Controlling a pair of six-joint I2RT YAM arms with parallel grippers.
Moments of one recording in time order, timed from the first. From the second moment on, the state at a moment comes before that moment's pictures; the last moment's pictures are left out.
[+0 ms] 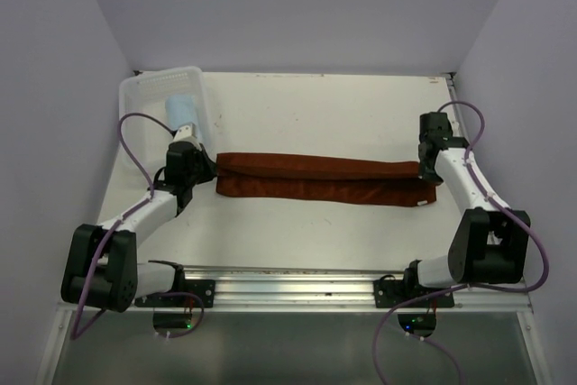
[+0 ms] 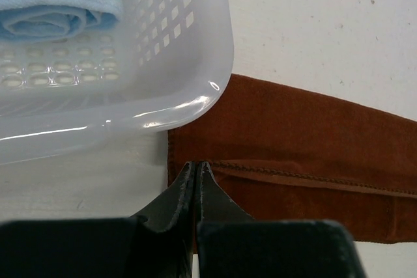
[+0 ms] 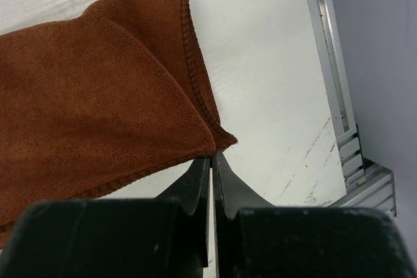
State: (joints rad) left arm -0.16 1.27 0.54 0.15 0.00 -0.45; right arm -0.05 1.42 1.02 -0.75 0.48 0.21
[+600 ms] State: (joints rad) left arm -0.18 1.22 0.51 0.17 0.01 -0.46; right arm -0.05 1.31 0.94 -0.78 0.40 0.25
